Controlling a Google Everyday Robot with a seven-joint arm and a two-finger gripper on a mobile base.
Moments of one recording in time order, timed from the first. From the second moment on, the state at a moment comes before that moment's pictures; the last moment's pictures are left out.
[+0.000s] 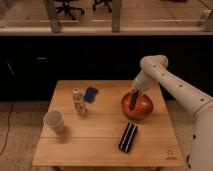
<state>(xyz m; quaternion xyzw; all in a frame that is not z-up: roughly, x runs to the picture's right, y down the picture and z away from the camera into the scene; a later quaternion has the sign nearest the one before) 0.193 0.031 0.852 -0.20 -0.23 -0.48 0.82</state>
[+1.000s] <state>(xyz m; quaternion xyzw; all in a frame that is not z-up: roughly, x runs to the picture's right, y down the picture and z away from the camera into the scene) 0.198 0.030 0.853 -0.20 -0.21 -0.47 0.83</state>
